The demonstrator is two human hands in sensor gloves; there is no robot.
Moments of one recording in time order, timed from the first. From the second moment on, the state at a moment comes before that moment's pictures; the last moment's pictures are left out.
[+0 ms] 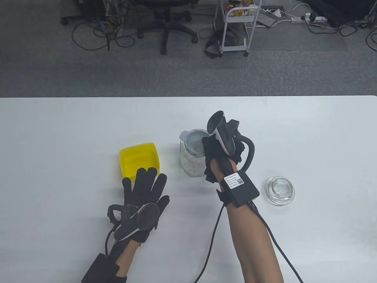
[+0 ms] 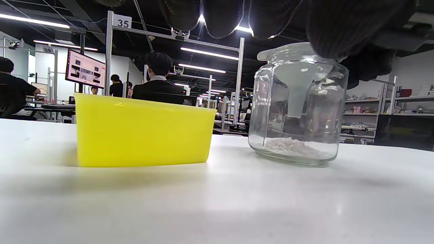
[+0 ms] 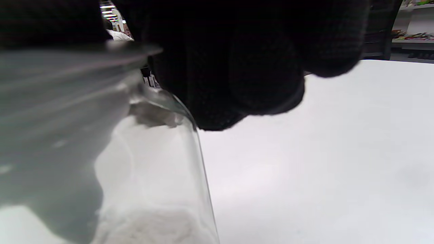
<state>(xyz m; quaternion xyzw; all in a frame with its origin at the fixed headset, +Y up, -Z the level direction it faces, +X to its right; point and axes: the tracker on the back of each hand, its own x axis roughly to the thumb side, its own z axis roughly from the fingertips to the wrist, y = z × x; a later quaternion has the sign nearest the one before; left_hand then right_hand) -0.163 -0.724 -0.187 0.09 -0.12 0.06 0.99 0.084 -0.648 -0.364 -0.23 0.07 0.97 0.06</state>
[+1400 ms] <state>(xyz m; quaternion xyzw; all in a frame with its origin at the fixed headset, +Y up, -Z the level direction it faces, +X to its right) -0.133 -0.721 -0.166 0.13 -0.20 0.31 0.92 0.111 -0.687 -0.183 0.06 -0.24 0.95 0.18</state>
